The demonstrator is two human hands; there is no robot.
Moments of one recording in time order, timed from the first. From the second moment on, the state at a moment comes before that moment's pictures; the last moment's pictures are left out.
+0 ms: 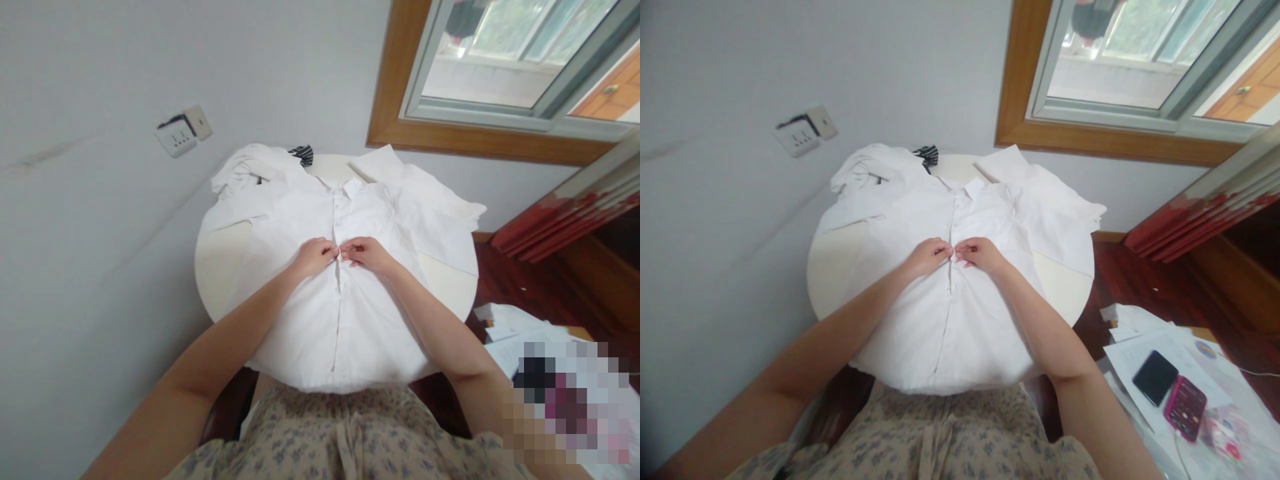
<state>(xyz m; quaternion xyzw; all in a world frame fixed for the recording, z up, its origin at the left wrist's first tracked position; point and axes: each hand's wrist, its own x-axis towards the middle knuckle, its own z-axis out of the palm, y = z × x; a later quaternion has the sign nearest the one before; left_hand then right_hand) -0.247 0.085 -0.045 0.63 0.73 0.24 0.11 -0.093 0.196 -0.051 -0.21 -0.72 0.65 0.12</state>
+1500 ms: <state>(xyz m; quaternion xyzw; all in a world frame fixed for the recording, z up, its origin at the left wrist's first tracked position) -0.251 0.085 -0.051 0.64 0.72 0.26 0.10 -0.100 0.193 -0.055 -0.21 -0.75 0.60 0.16</state>
